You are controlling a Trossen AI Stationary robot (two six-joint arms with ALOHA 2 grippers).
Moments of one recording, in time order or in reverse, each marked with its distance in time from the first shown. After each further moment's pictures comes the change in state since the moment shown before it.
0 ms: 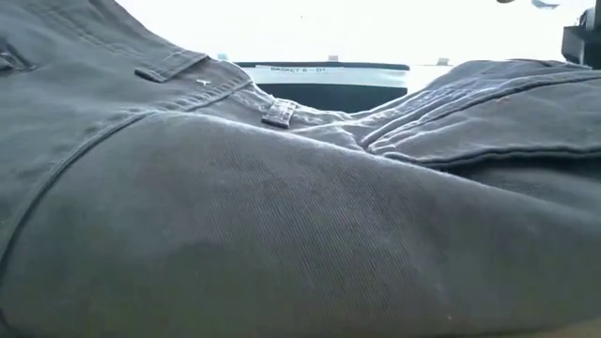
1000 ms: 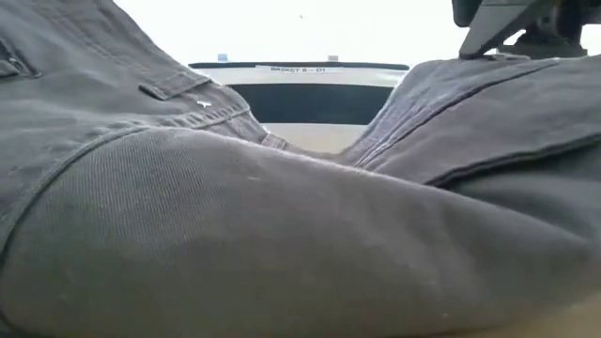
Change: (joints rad) left arm 0.000 0.000 0.000 0.007 -0.072 -0.048; right arm -0.089 -0.072 -0.216 0.416 0.116 -0.099
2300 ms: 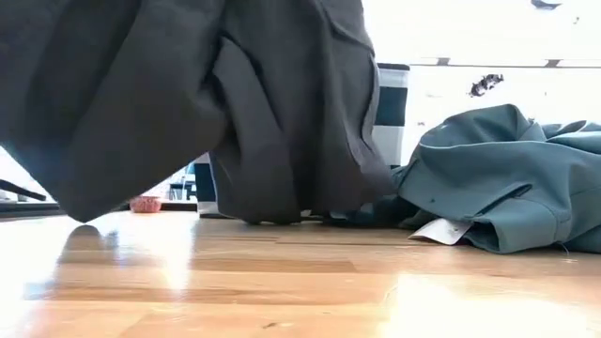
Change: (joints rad) left arm 0.502 -0.302 0.001 1.327 -0.345 1.050; right arm -0.374 0.083 0.898 -0.078 0.315 -0.605
